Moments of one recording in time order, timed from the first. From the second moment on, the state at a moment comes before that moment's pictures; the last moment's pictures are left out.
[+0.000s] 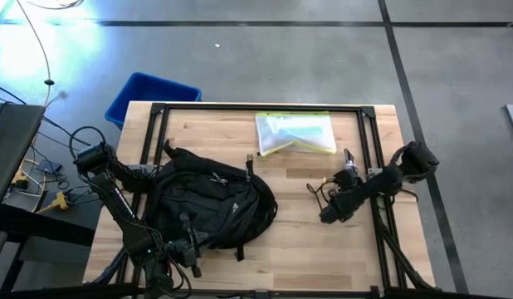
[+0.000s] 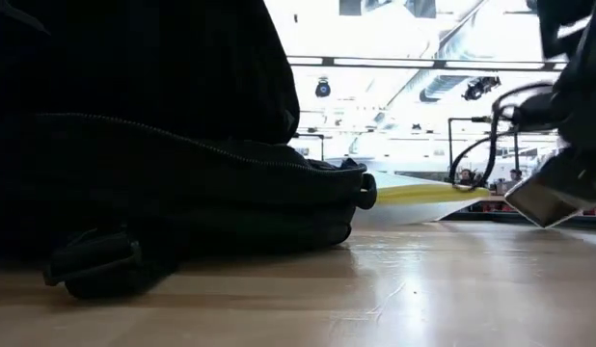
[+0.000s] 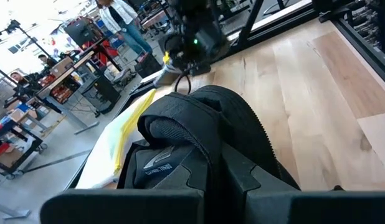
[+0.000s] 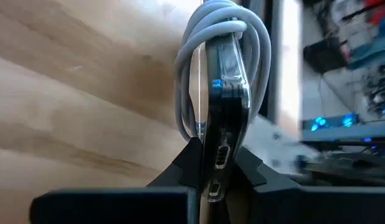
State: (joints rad) left arm -1.03 1.63 1.03 -0.27 -1.29 -0.33; right arm 0.46 1.70 0.76 -1.39 0.38 1.73
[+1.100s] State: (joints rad) left arm -1.03 1.63 1.03 -0.30 -1.25 -0.36; right arm 0.50 1.70 1.04 -1.57 0.64 1.77
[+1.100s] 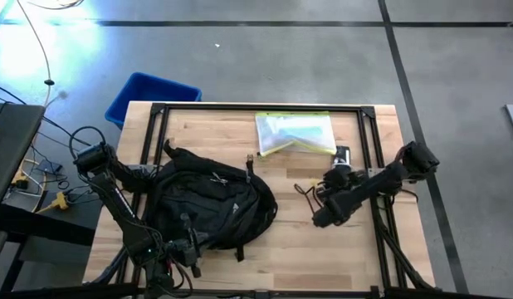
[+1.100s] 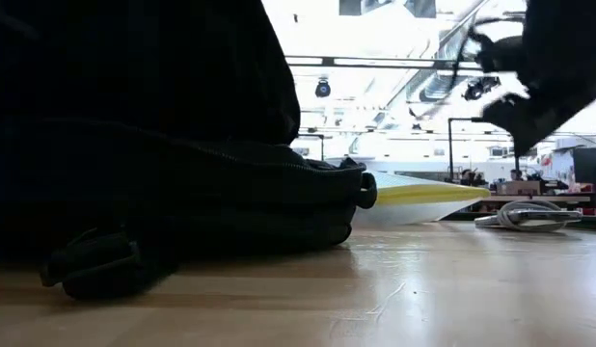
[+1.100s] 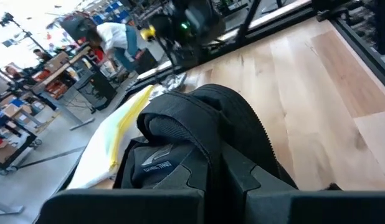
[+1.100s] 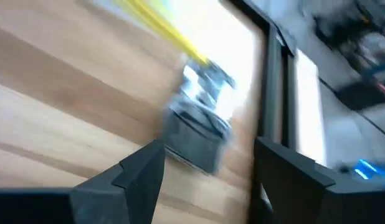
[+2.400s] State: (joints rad) left arm -0.94 1.62 1.00 -0.61 -1.08 -0.36; right arm 0.48 1.70 1.06 -0.80 1.01 0.97
